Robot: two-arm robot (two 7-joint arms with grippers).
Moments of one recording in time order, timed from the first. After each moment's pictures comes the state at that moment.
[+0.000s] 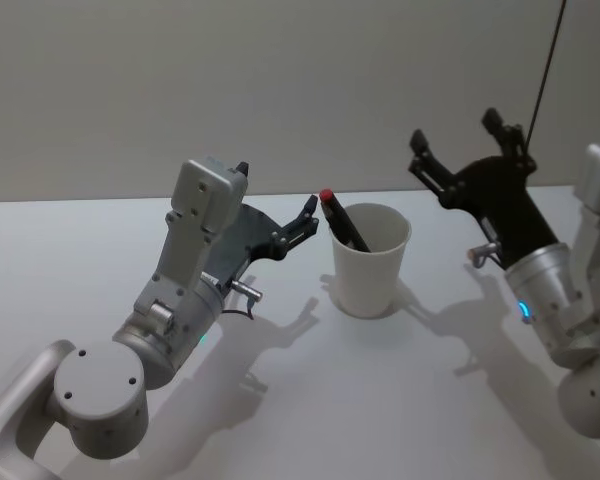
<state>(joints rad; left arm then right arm) -0.24 0.38 0.45 -1.63 -0.20 0.01 -0.01 0.20 0.10 -0.23 -1.49 0.17 -0.30 0.18</state>
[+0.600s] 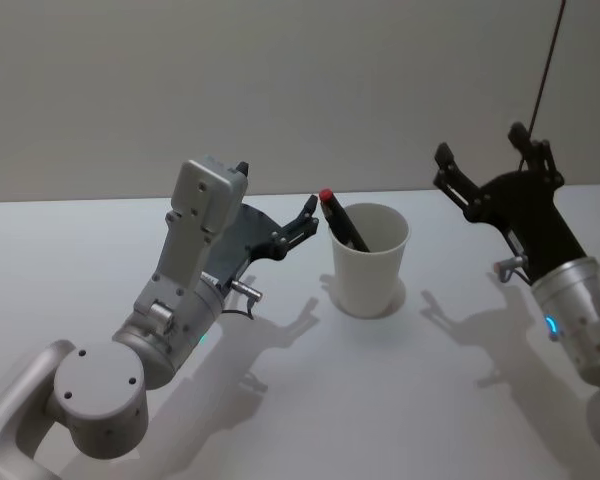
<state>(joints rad) -0.24 0.38 0.45 -1.63 -0.20 0.01 -0.01 0.13 0.15 -0.22 -1.58 0.20 -0.23 0.14</state>
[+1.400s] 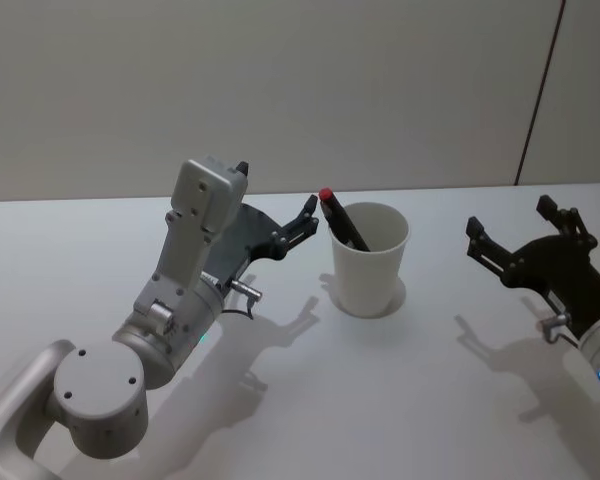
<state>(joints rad) -0.24 0.38 0.45 -1.63 -0.20 0.01 -0.01 -0.01 0.33 -0.23 -1.76 0.29 0.03 0.07</state>
